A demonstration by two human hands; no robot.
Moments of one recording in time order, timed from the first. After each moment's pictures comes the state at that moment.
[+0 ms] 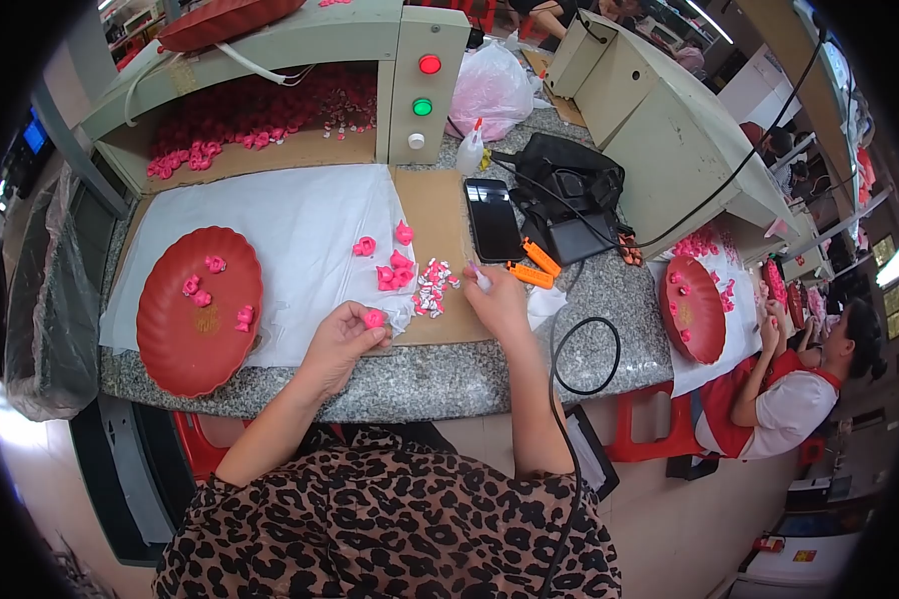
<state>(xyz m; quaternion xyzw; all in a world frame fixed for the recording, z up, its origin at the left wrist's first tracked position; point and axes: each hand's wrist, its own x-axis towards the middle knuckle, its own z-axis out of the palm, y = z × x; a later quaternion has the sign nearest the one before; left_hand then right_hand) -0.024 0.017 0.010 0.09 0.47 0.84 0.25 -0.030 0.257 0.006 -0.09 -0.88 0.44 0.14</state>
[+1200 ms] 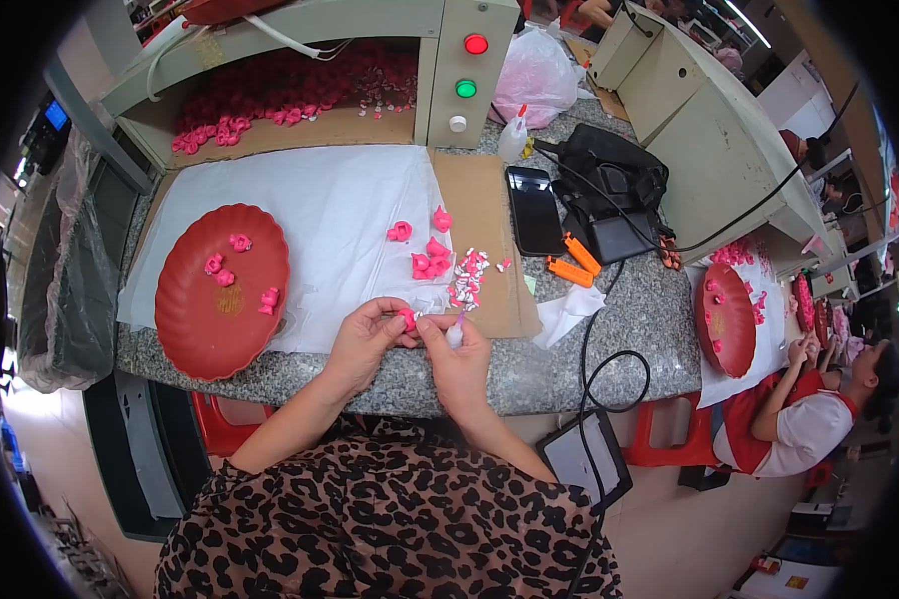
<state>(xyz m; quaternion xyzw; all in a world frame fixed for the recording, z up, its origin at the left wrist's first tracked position) -0.018 0.014 -0.001 0.08 0.46 0.85 0.24 0.029 0.131 0.022 -0.17 -0.58 0.79 0.12</state>
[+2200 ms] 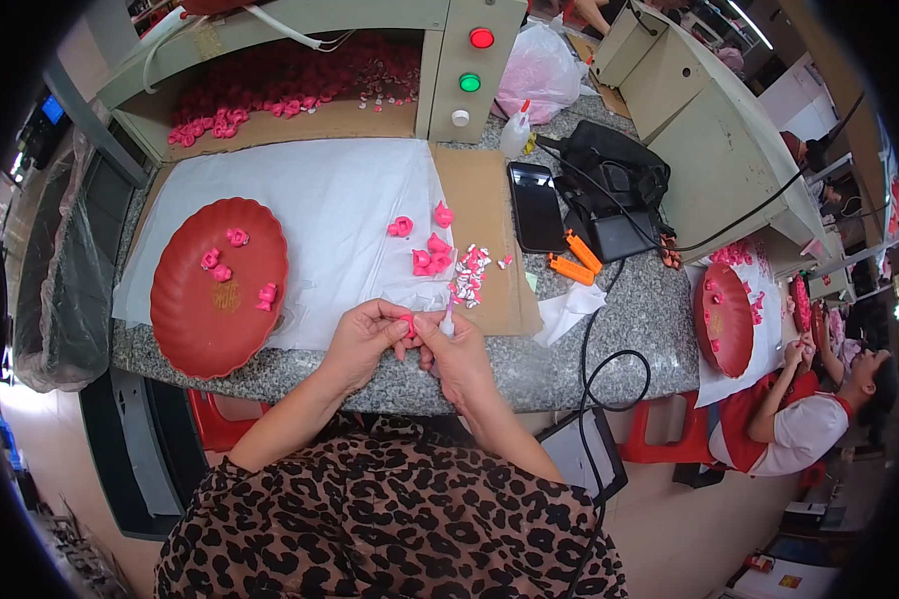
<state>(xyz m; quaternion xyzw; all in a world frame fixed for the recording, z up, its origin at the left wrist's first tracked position) -0.017 0.008 -0.005 0.11 0.47 0.83 0.26 0.023 0.143 0.025 -0.19 -0.52 0.83 -0.08</state>
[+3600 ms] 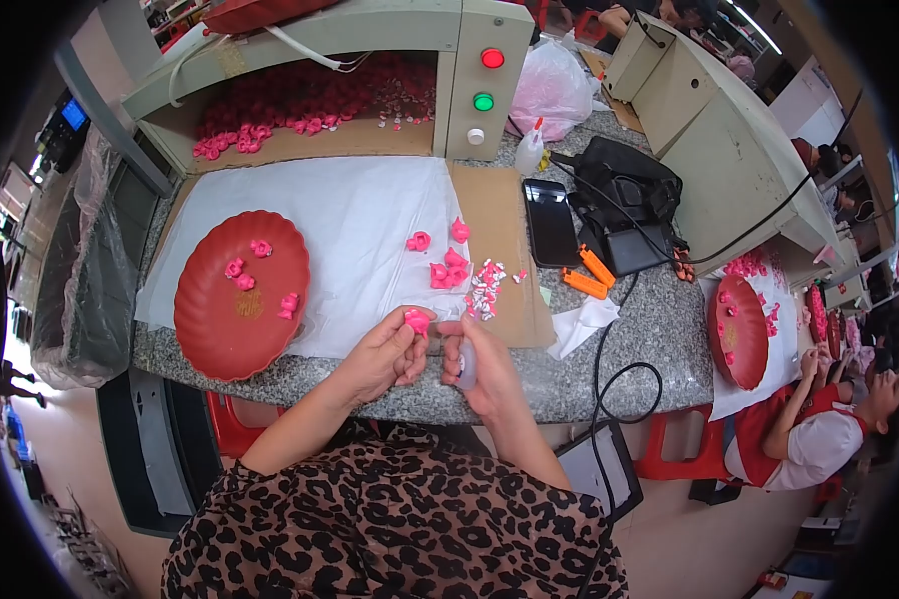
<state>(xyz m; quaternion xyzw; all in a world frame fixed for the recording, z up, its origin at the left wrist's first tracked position) -0.013 0.004 0.024 0.11 0.43 0.81 0.37 0.024 0.161 0.029 -0.18 -0.39 0.89 -0.14</state>
